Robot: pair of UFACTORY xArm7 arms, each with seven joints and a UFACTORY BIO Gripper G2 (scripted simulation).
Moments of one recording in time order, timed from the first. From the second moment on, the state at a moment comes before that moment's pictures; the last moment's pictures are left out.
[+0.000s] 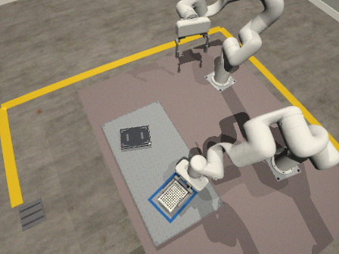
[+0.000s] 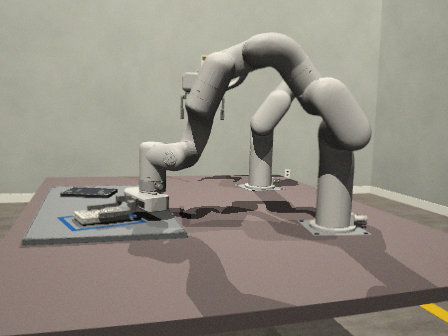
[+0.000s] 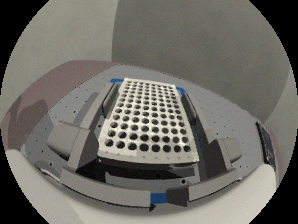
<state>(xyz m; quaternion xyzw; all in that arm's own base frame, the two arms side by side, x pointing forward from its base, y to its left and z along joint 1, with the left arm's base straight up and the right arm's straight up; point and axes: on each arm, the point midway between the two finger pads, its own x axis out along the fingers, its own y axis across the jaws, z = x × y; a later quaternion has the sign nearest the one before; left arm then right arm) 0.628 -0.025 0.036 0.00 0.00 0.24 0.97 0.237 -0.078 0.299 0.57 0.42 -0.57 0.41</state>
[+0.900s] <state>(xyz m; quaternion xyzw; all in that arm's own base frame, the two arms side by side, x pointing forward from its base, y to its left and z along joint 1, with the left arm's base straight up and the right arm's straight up) 0.628 -0.025 0.032 0.00 0.00 0.24 0.97 0.237 -0.078 0.299 0.57 0.42 -0.57 0.41</state>
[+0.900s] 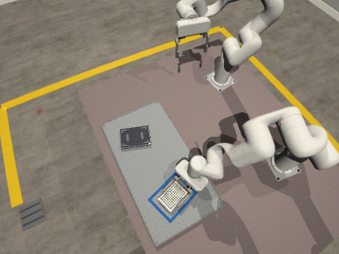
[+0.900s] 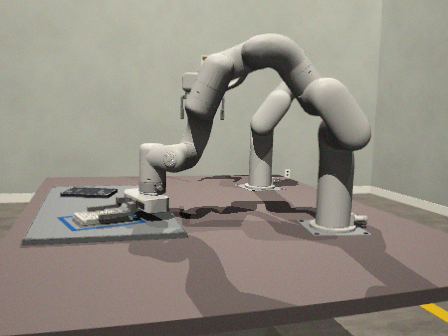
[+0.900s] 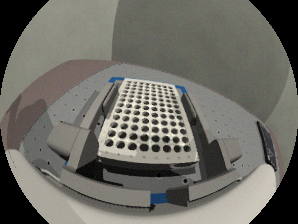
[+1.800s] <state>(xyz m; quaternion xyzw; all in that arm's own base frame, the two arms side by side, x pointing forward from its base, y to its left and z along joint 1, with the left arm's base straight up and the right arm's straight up) 0.628 -0.025 0.031 0.00 0.00 0.24 0.97 0.237 -0.078 0.299 0.57 0.42 -0.57 0.41</state>
